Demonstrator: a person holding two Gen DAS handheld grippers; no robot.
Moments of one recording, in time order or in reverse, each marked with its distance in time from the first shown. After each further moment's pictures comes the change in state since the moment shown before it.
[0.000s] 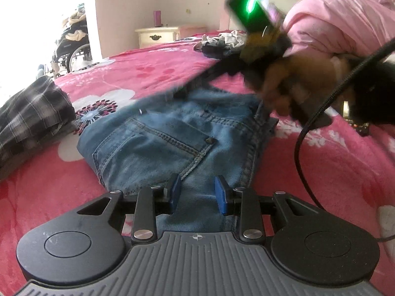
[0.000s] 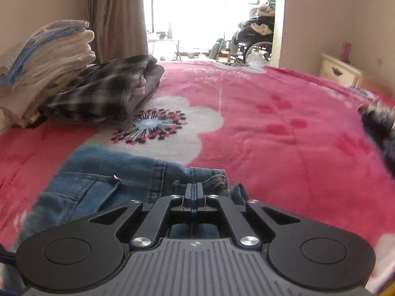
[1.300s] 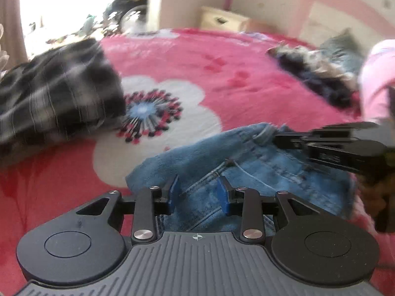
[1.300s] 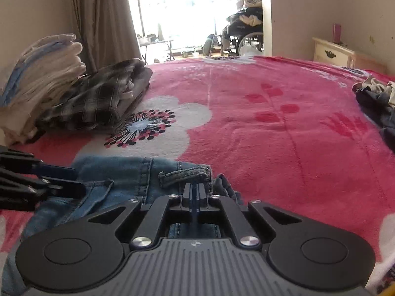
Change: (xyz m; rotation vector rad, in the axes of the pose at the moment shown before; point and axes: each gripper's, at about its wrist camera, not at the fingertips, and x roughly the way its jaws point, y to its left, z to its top) left arm 0.064 0.095 0.065 -0.321 0.103 0.151; right arm -0.011 -0.019 0.009 0.107 0.047 0.004
